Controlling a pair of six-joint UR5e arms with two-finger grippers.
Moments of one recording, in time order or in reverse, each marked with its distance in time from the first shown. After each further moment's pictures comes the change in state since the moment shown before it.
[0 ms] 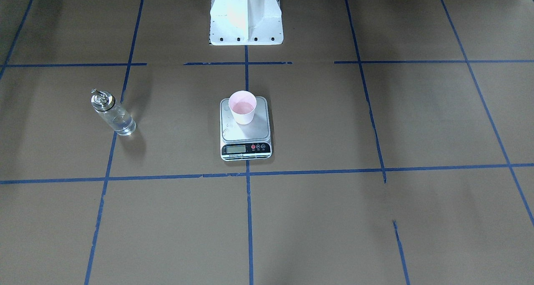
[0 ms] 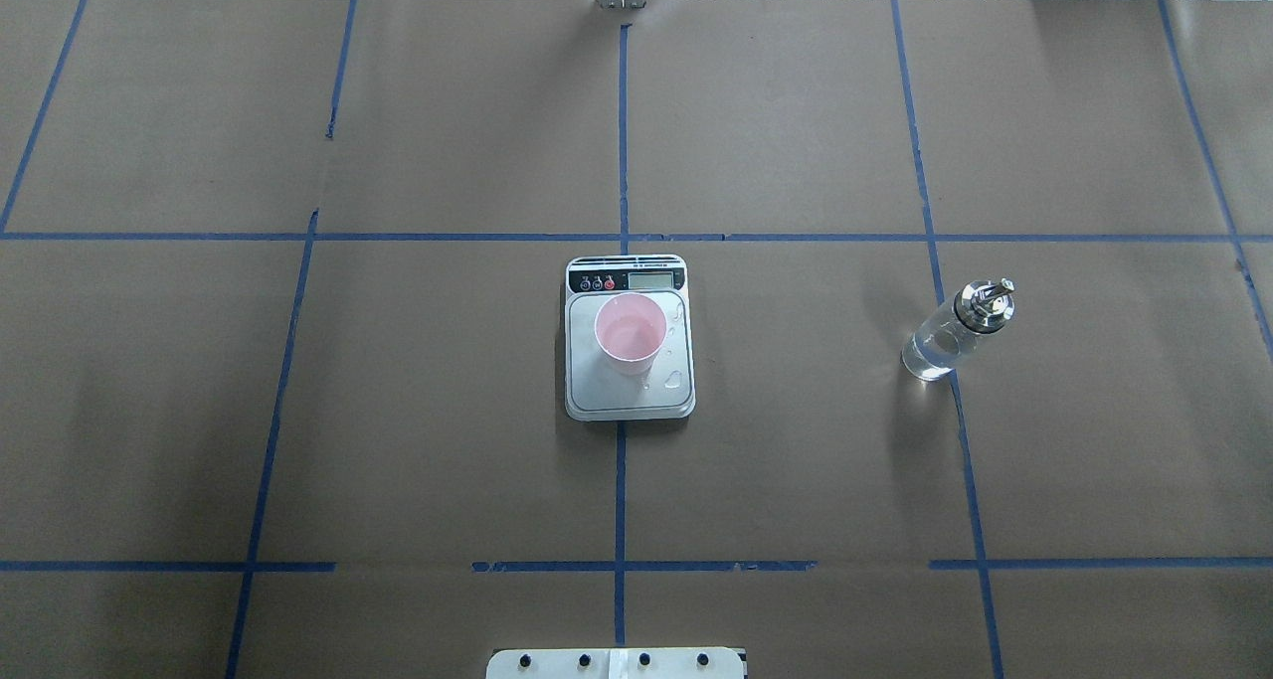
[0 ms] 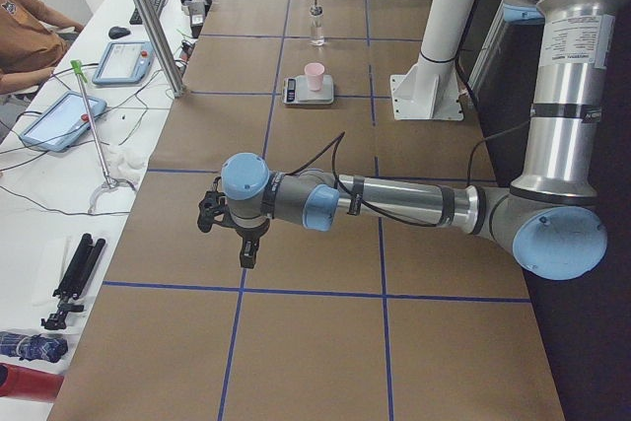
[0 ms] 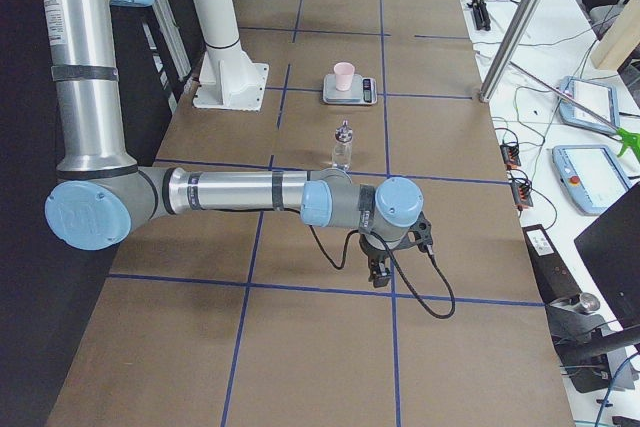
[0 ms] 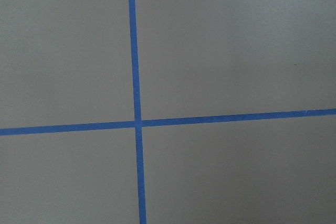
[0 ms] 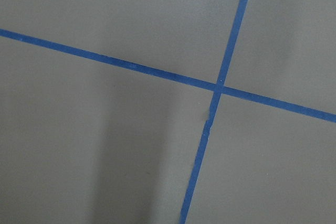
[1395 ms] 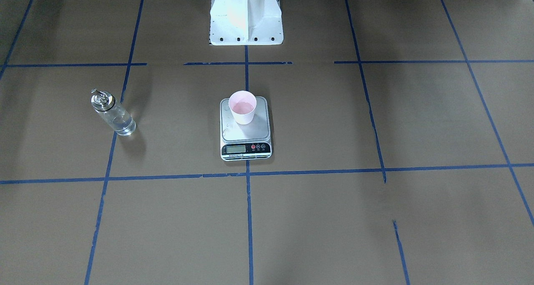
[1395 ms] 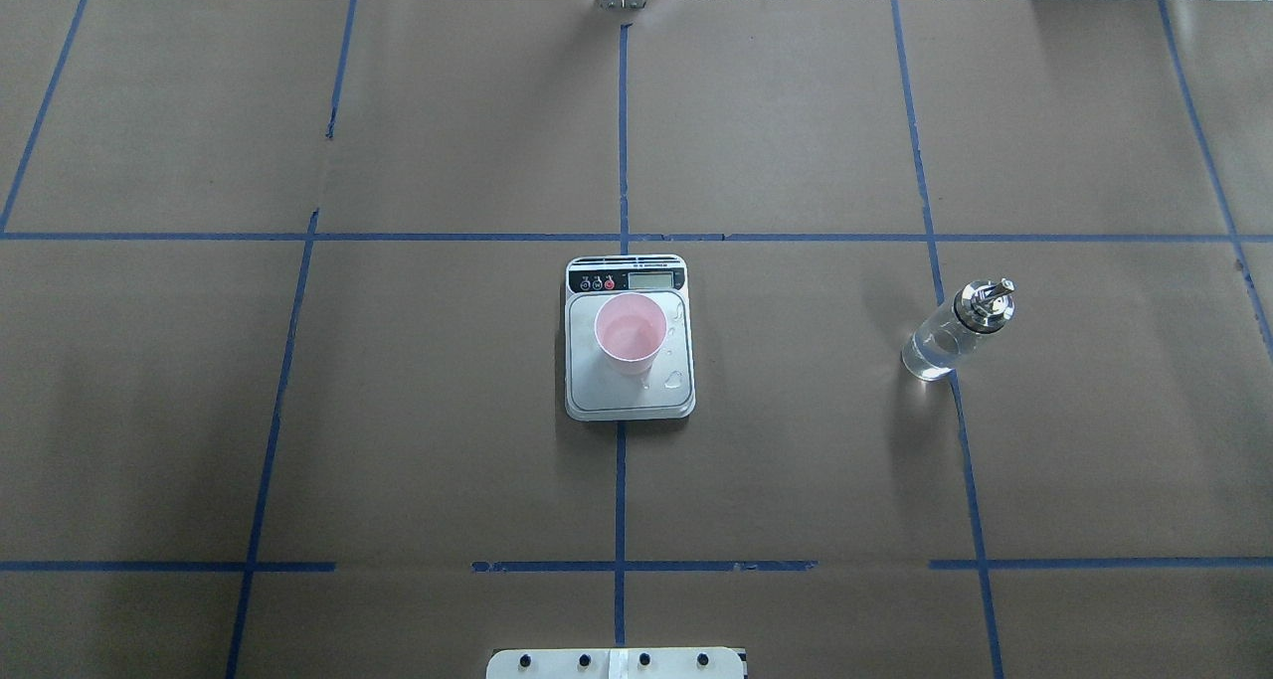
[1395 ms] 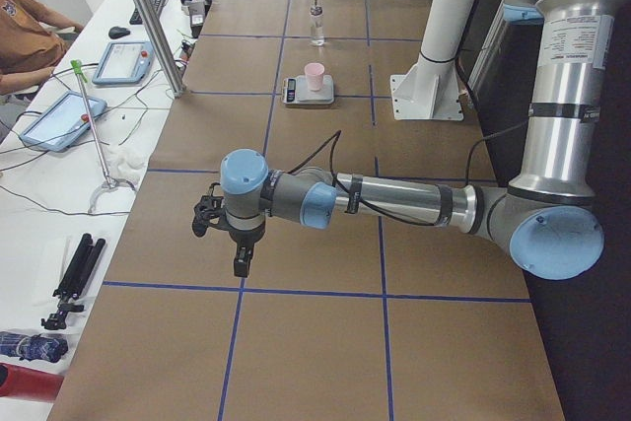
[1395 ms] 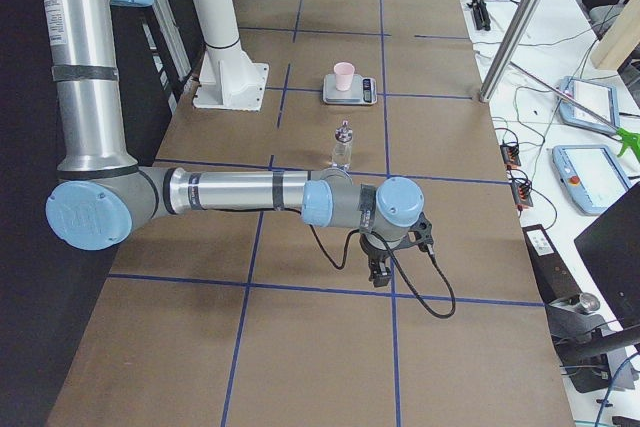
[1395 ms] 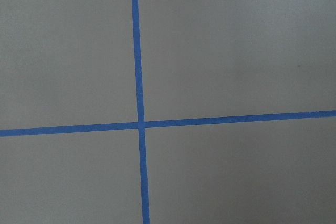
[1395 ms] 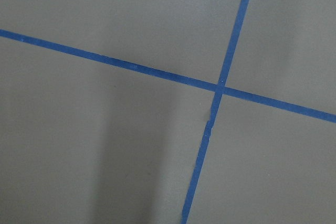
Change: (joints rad) left arm 0.001 -0.006 0.000 0.024 0.126 -0.002; right arm -0.002 0.001 -0.003 -0.001 0.004 0.001
